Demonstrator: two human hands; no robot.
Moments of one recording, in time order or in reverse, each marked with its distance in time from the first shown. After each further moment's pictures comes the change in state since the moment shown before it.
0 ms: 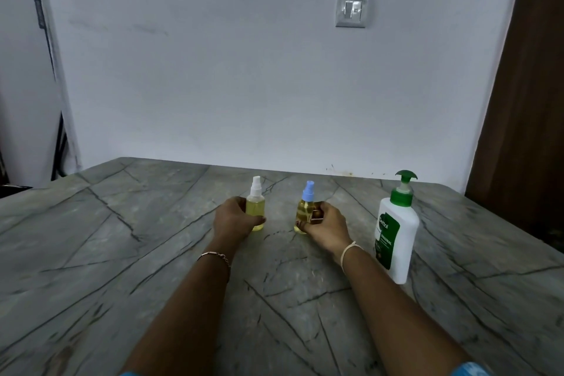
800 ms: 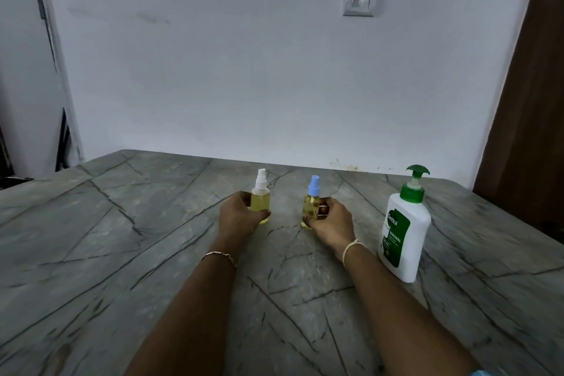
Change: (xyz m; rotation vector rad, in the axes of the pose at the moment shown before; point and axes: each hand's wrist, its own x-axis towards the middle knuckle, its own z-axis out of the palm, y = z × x) left_hand 0.003 -0.011 0.013 -0.071 0.050 0.041; right_hand 0.008 0.012 0.010 -0.060 0.097 0.011
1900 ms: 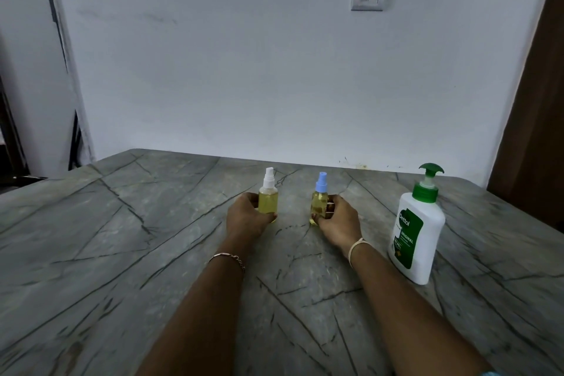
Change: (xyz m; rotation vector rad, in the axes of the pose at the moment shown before) left_hand 0.000 -0.006 0.000 0.018 -0.044 -0.022; right_hand 0.006 0.003 0.005 -0.087 0.000 -0.030
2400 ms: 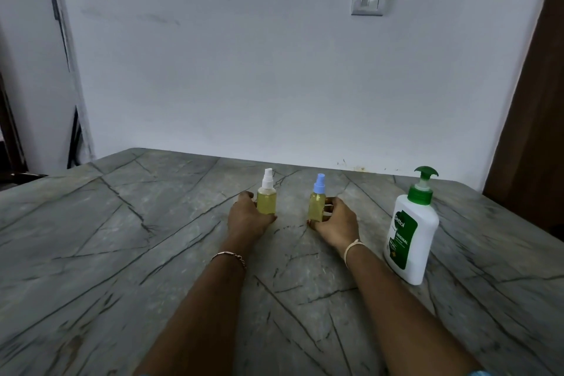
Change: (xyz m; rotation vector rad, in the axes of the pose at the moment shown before) left_hand -0.004 0.008 0.002 0.089 -0.001 -0.044; right_hand -0.002 0.001 -0.002 -0.036 0.002 0.015
